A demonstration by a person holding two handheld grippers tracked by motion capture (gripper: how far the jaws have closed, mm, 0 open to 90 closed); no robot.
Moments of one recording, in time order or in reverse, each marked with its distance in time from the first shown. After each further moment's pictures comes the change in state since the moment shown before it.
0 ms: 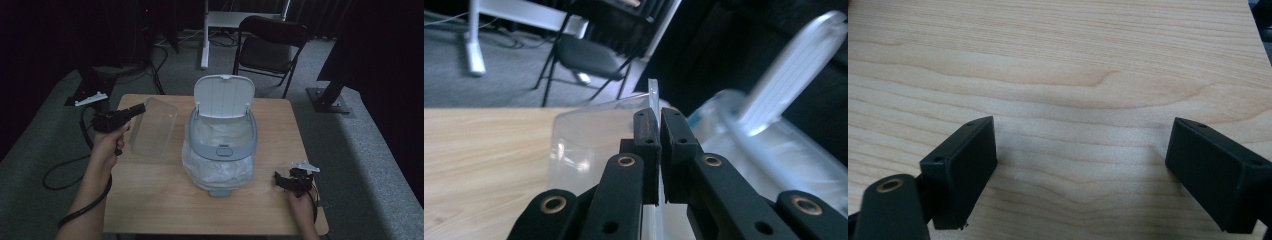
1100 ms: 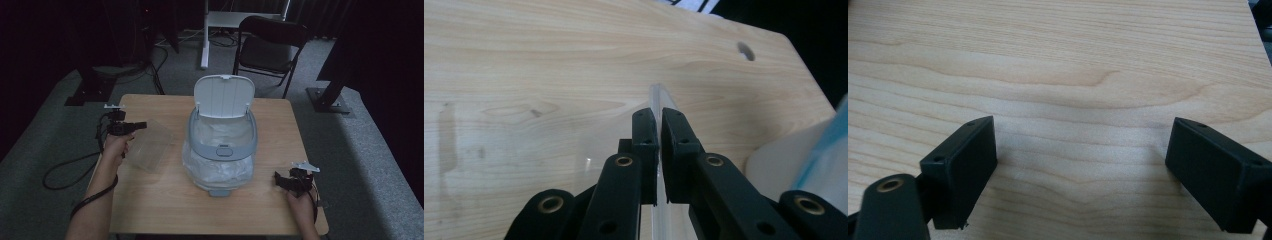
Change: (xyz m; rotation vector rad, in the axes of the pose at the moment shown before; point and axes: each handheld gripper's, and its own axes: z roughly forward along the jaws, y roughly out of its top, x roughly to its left) left arm 0.095 -0.056 0.064 0.304 0.219 -0.159; right arm 0.000 0.000 0.000 0.000 0.000 0.000
